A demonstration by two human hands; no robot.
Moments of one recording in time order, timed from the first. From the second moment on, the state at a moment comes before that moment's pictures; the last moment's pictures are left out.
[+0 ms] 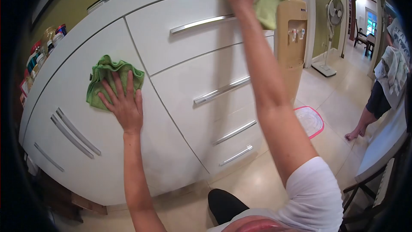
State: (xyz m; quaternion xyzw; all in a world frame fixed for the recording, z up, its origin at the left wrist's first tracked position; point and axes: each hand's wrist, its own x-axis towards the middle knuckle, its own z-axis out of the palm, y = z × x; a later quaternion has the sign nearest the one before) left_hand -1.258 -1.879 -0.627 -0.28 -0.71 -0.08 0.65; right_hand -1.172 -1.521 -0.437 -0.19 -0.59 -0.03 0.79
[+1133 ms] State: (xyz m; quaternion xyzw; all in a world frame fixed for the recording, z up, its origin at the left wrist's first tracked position) left_hand -1.250 -1.825 -0.581 -0.24 -0.65 -0.11 0.71; right_hand -1.134 -1.399 -0.452 -0.04 -0.58 -0.17 0.79
